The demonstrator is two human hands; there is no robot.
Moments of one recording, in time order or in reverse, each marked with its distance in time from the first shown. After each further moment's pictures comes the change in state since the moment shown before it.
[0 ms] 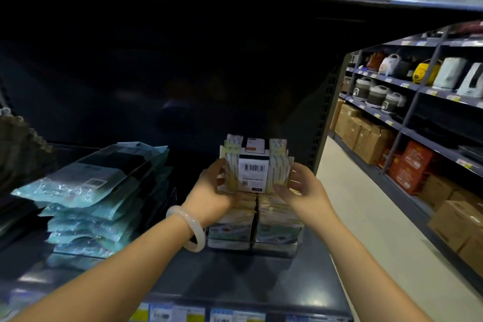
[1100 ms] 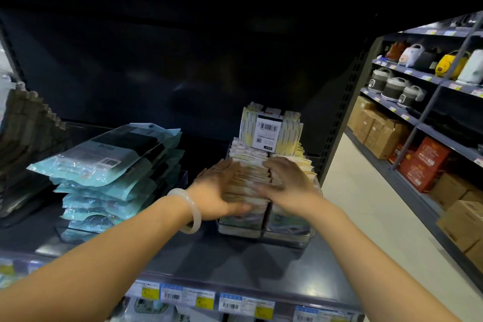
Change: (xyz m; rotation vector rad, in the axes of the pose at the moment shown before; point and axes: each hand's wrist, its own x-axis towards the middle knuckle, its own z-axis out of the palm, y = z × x) left_hand 0.010 -0.039 -0.029 0.838 -0.329 -0.069; right_hand 0.016 -0.013 0.035 -0.682 -0.327 -0.260
